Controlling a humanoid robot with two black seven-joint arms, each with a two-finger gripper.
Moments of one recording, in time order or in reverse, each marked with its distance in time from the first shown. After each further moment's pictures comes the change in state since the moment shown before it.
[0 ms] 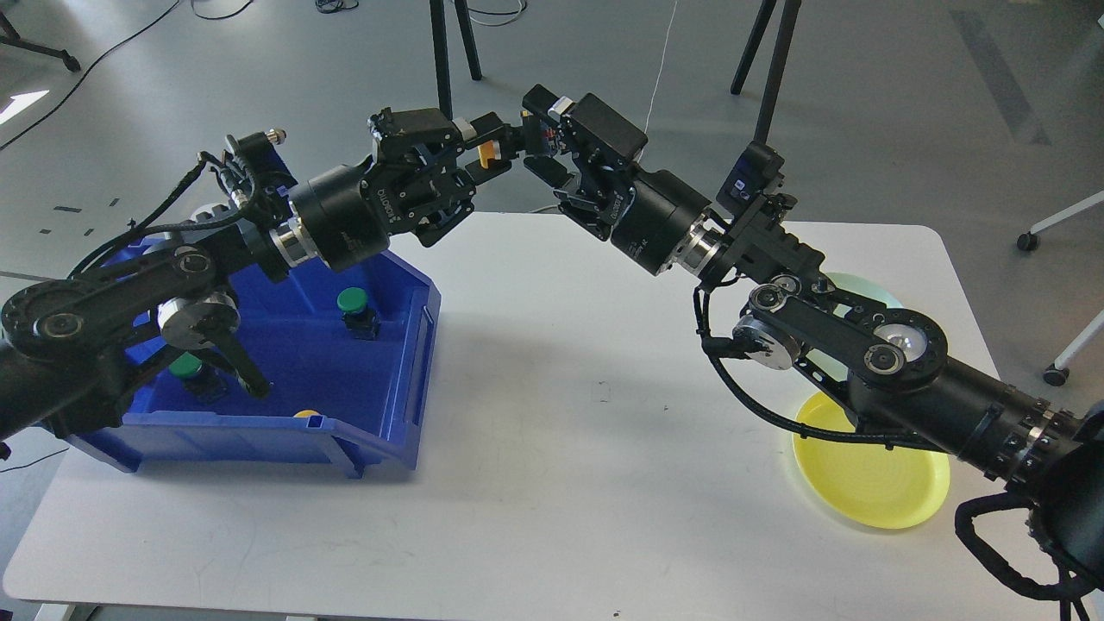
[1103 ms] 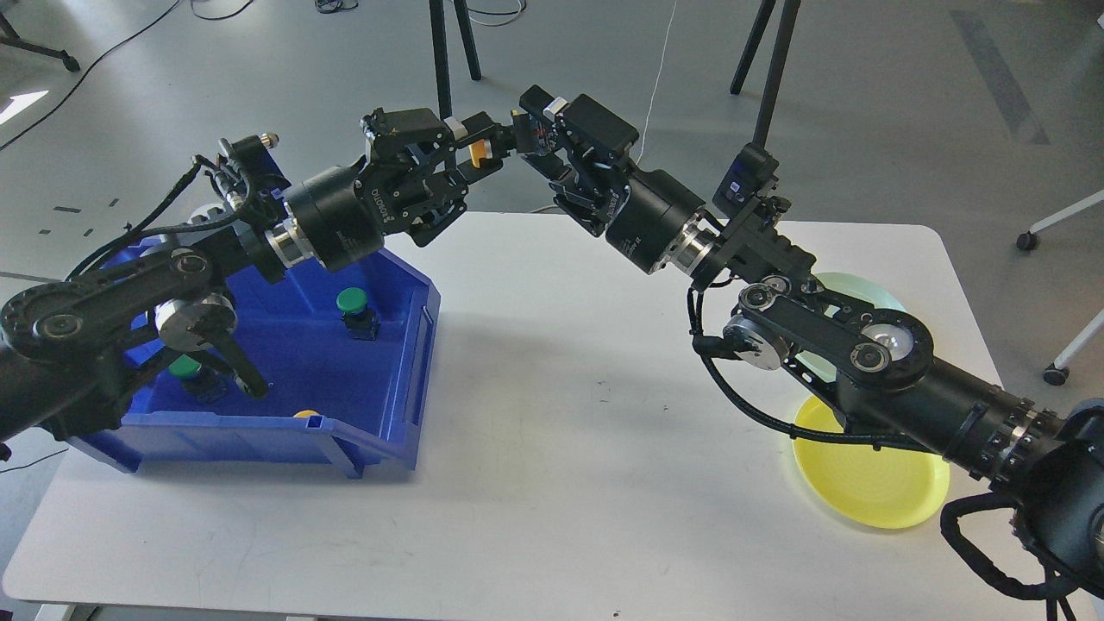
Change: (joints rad) left arm 0.007 0.000 0.000 0.007 -0.002 0.000 0.000; right arm 0.001 0.033 0.001 -0.038 0.003 -0.012 0.000
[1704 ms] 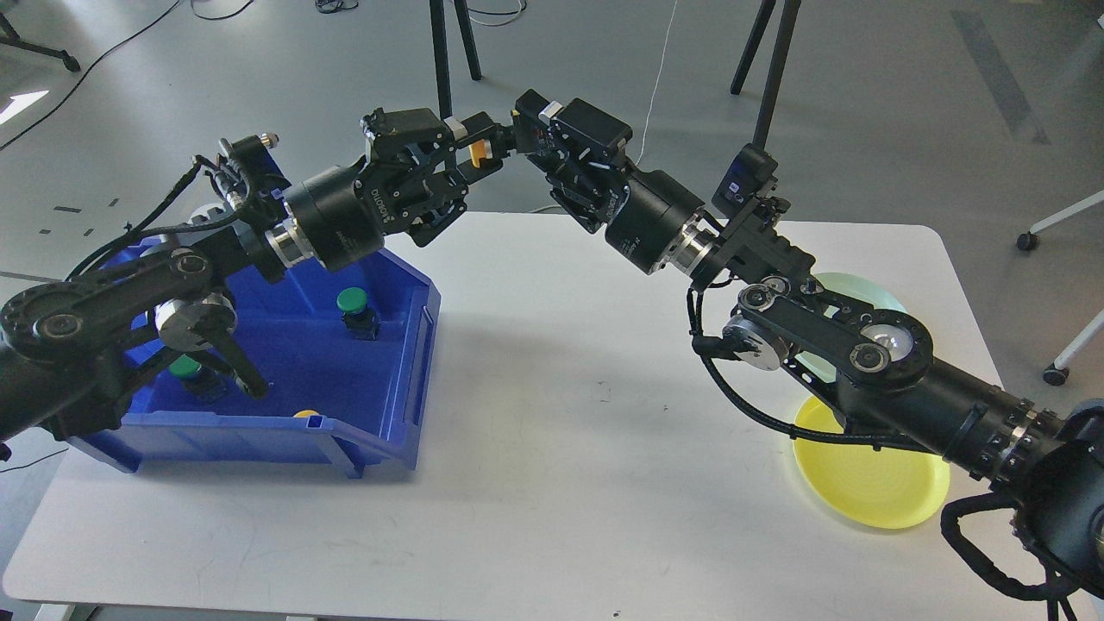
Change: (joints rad) left arm 0.000 0.000 0.000 0.000 0.000 0.000 0.000; right arm -0.001 -0.006 0.001 0.000 0.000 -0.005 0.000
